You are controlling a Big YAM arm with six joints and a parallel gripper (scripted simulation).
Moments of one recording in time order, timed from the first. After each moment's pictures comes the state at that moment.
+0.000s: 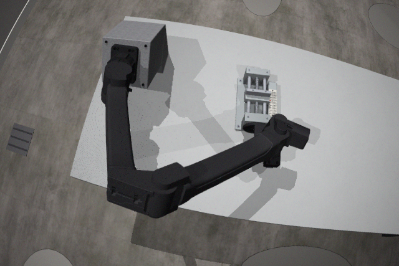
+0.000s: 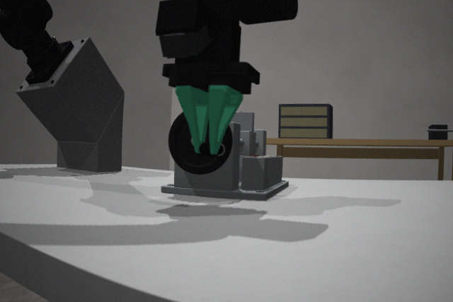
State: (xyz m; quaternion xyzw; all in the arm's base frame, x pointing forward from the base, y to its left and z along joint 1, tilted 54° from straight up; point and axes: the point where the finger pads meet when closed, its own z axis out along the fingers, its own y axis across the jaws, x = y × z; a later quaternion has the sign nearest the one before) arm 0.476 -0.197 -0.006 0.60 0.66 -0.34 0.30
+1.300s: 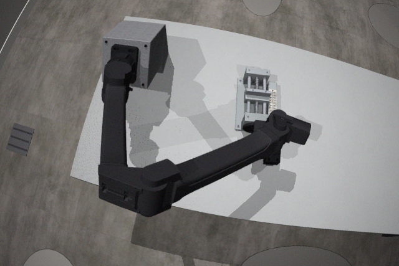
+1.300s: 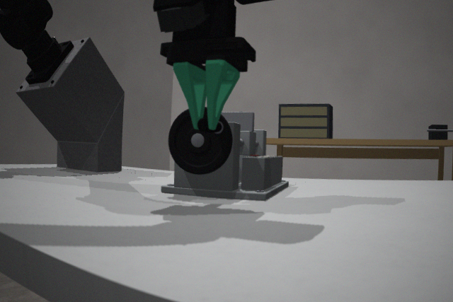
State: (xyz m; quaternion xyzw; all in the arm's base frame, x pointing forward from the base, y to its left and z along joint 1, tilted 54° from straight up) arm 0.472 -0.175 0.010 0.59 0.66 -0.34 0.31
